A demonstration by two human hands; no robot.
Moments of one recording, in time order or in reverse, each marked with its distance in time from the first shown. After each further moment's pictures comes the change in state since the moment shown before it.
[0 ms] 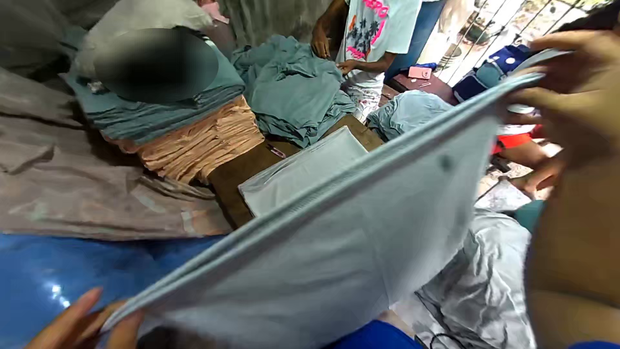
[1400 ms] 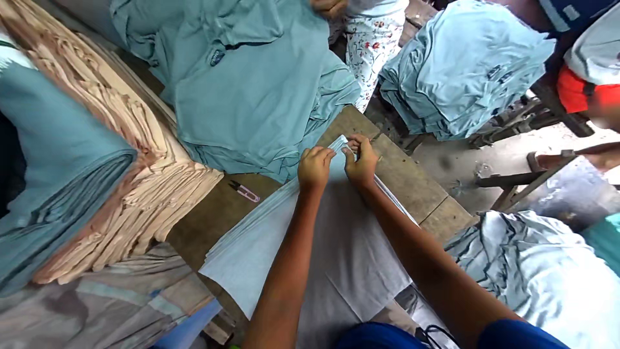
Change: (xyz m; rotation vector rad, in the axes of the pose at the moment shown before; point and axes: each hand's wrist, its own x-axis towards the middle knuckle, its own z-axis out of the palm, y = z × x) left_hand 0.257 -0.212 0.567 0.222 -0.525 -0.153; right_hand 0.071 0.378 0.328 -0.043 0.345 0.364
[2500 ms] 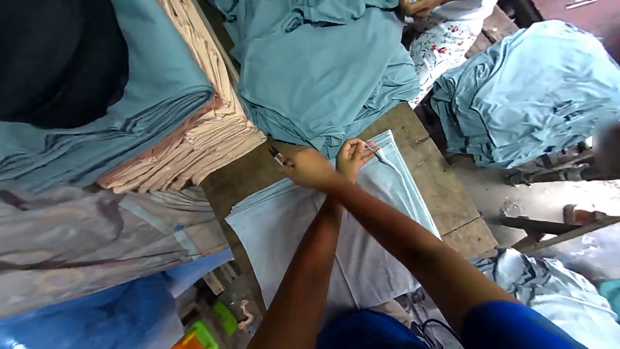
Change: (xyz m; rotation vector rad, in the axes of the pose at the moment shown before) left_hand -0.025 -0.004 0.016 -1.334 0.144 -0.485; right_hand -0.005 -0.188 0.097 -0.144 -1.121 -0.112
